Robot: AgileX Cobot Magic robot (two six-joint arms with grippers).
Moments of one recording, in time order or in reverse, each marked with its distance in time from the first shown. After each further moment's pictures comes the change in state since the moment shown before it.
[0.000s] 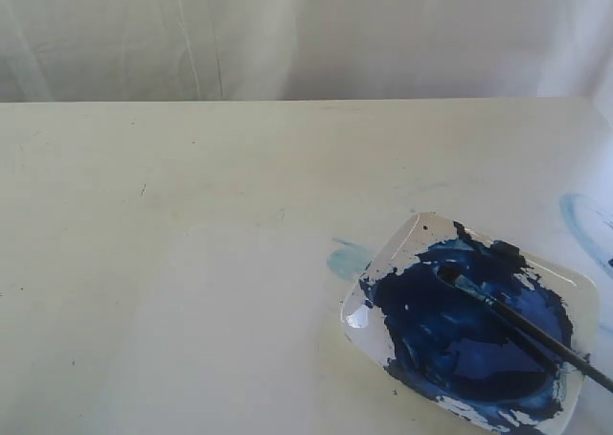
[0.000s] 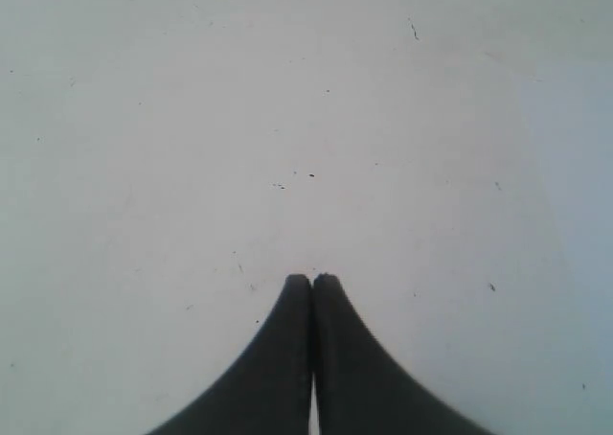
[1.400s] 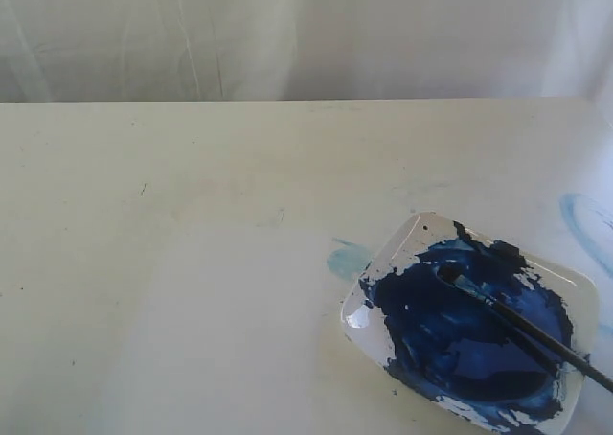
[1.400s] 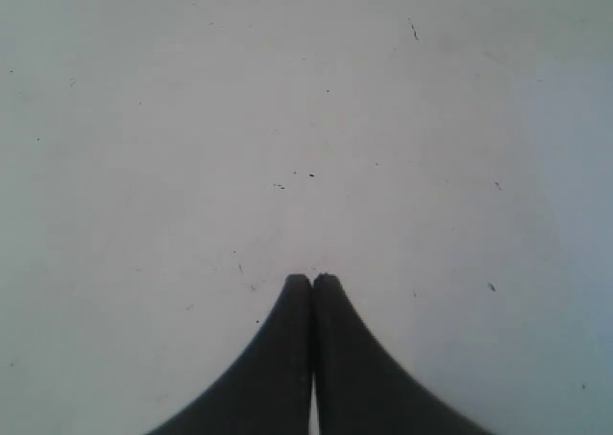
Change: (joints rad) left arm 0.000 0.000 0.000 0.000 0.000 0.000; right arm 0.000 0.012 0.231 -0.148 -0.443 0.861
